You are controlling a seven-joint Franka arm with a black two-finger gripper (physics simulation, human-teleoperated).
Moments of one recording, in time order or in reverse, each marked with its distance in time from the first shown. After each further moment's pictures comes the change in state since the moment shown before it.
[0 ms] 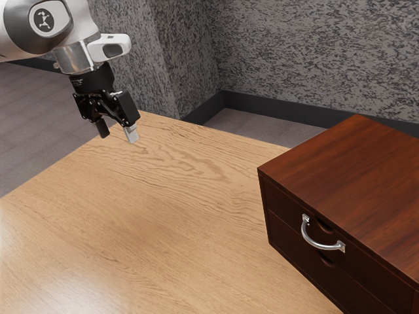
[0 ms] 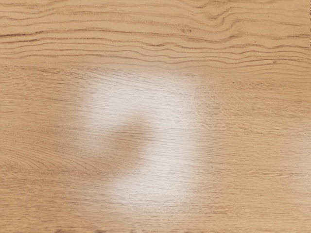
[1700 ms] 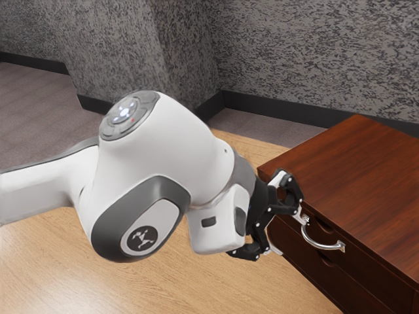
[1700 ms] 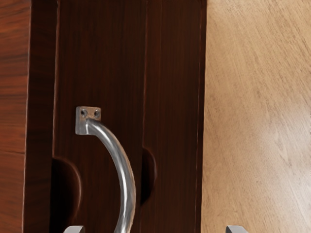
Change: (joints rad) arm -0.248 -0.371 -0.423 -0.820 -0.002 1.015 1.331
